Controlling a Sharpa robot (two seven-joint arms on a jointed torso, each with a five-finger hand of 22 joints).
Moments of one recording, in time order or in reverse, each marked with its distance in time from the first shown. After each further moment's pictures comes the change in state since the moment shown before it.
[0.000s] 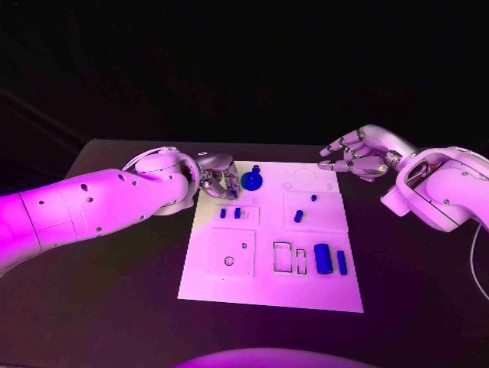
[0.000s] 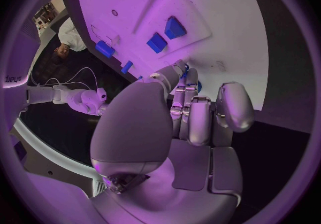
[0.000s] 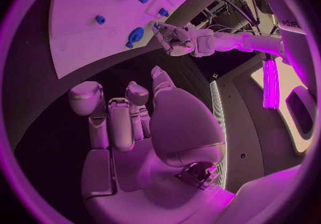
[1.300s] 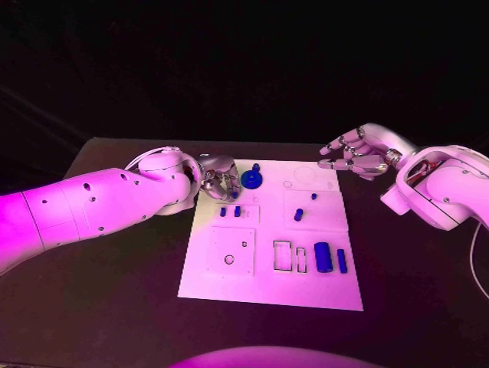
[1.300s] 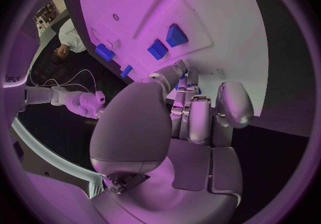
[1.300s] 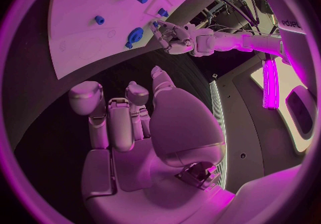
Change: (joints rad) left arm -0.003 0.008 -0.002 0.001 -0.003 0.033 -0.027; left_hand -0.044 -0.033 -0.001 0.000 0.000 -0.061 0.022 -0.054 -0.015 -0.030 0.022 -0.038 0.002 0.000 0.010 -0.010 -0.016 0.000 -0.013 0.013 -0.013 -0.006; right arm 0.000 0.001 0.000 0.000 0.001 0.002 0.002; right_hand 0.000 0.000 0.000 0.000 0.000 0.000 0.000 0.000 0.000 0.000 0.000 0.000 0.000 0.000 0.000 0.000 0.001 0.000 0.000 0.000 -0.004 -0.002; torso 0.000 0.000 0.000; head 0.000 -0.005
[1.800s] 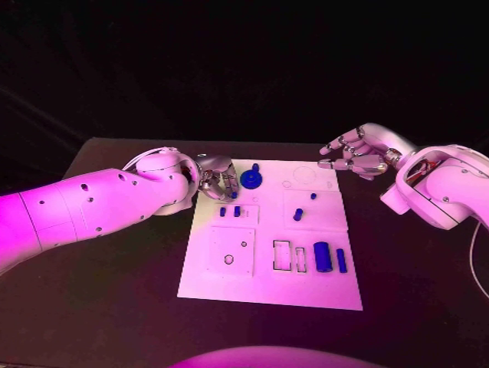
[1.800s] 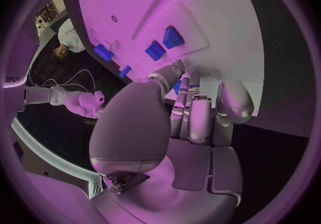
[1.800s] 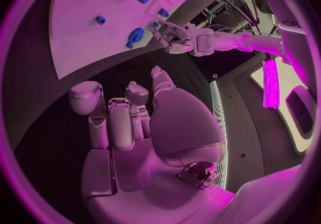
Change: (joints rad) left arm -0.002 -0.007 0.000 -0.002 0.001 -0.003 -0.002; left_hand -0.016 -0.009 0.001 0.003 0.000 -0.035 0.013 -0.024 -0.001 -0.052 0.017 -0.030 -0.016 0.000 0.012 -0.013 -0.024 0.000 -0.016 0.016 -0.037 -0.027; right arm 0.000 0.000 0.000 -0.005 0.001 0.004 0.000; right_hand 0.000 0.000 0.000 0.000 0.000 0.000 0.000 0.000 0.000 -0.004 -0.004 0.000 -0.002 0.000 0.000 0.000 0.000 0.000 0.000 0.000 0.000 -0.002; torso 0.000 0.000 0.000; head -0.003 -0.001
